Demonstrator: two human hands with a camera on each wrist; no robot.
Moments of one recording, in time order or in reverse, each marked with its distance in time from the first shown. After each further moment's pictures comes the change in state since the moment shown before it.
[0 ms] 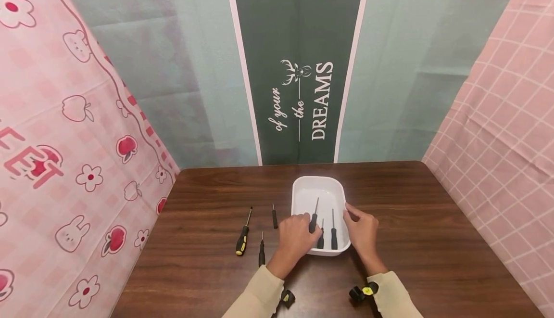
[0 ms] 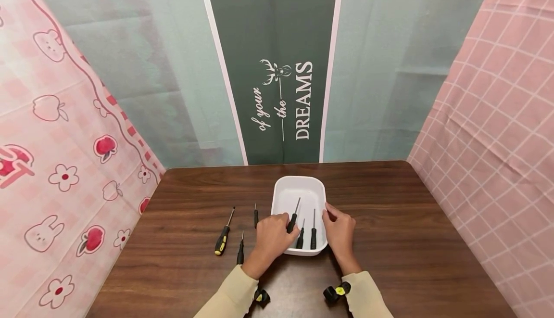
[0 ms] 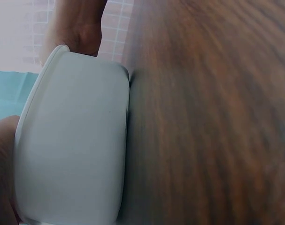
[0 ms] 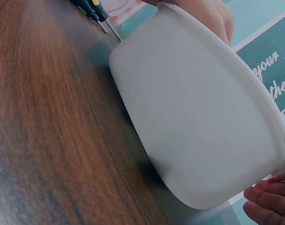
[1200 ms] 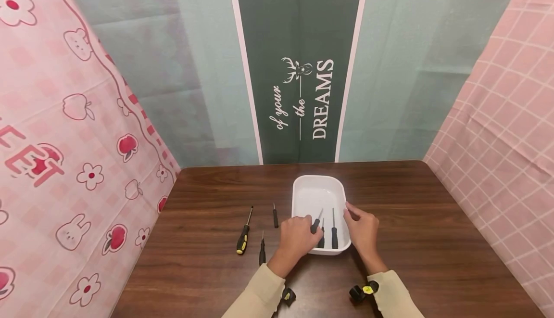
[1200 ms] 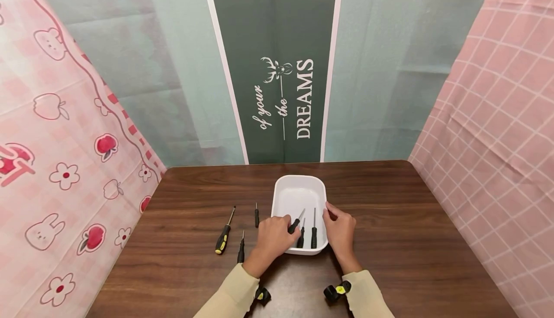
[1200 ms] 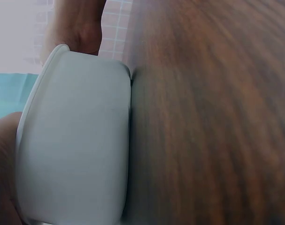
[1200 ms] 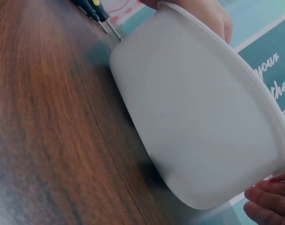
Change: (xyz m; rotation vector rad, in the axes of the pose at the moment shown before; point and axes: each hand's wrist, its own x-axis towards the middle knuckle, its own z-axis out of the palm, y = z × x) left_hand -0.003 0.000 -0.001 -0.004 -0.072 0.009; right_hand -0.002 0.003 0.003 0.034 -0.023 0.018
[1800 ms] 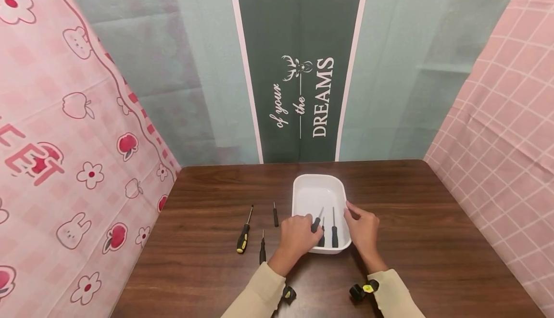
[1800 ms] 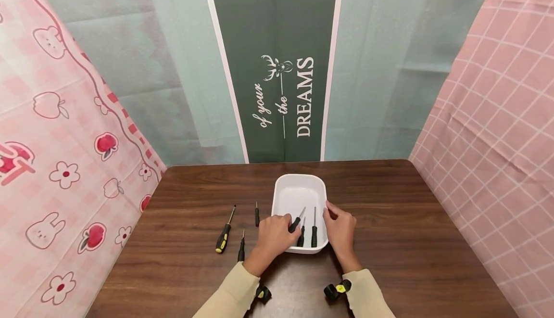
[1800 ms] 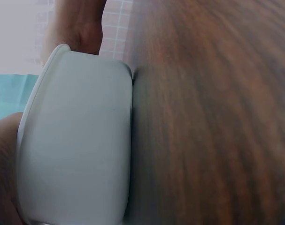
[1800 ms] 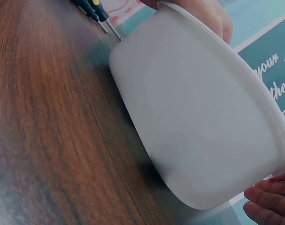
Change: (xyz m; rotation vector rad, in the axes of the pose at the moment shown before) left_hand -0.001 0.000 0.000 -0.013 -0.038 -0.002; right_hand -0.002 -0.001 0.000 -0.004 0.008 -0.005
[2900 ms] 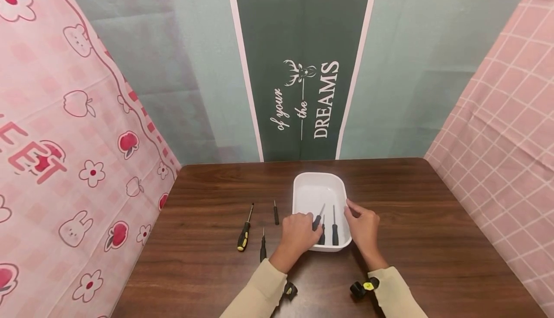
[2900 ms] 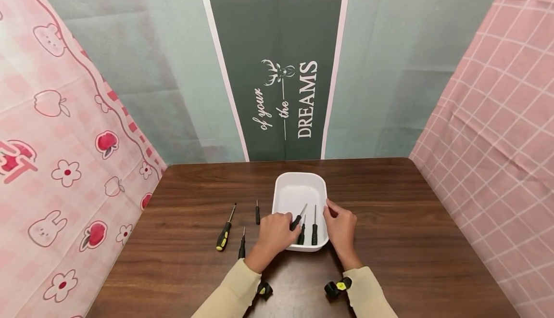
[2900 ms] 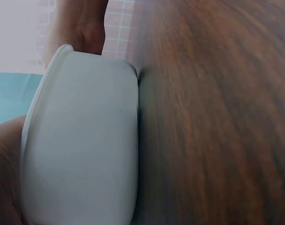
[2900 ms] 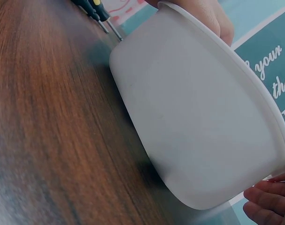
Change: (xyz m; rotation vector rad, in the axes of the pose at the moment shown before) left_hand 0.001 0.001 0.000 0.077 0.006 0.025; right_hand 0.000 -0.003 -0.001 -0.025 0.023 0.006
